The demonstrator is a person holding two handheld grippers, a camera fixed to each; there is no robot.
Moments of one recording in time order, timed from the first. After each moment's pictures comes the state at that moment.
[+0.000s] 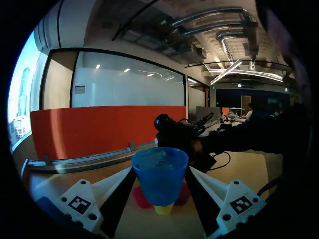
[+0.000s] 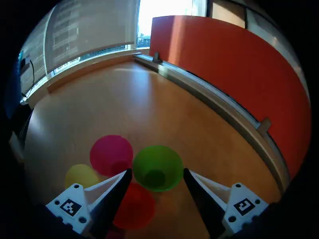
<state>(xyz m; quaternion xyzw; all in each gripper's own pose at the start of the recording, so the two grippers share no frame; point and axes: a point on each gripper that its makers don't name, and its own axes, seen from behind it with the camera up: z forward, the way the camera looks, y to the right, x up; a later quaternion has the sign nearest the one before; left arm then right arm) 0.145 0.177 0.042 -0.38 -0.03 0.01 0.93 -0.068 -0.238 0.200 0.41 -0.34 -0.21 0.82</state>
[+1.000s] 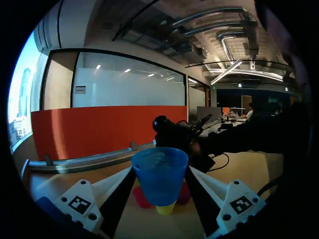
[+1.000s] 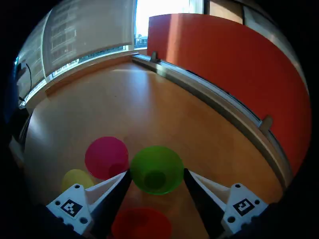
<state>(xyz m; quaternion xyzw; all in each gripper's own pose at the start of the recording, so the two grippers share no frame) 0.144 0.175 0.042 -0.37 -0.03 0.01 0.93 -0.075 -0.245 0.206 0.41 -0.34 -0.20 0.82</state>
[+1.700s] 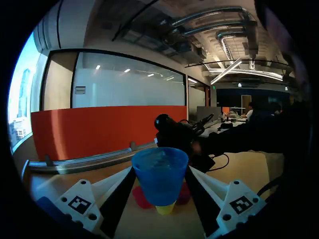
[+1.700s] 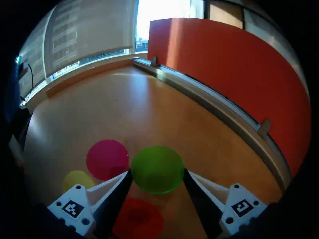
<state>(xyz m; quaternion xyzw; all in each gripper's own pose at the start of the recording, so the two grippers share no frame) 0.144 0.177 0.040 -0.37 -0.03 0.01 0.93 -0.068 -0.246 0.209 0.41 -0.32 -0.19 0.83</state>
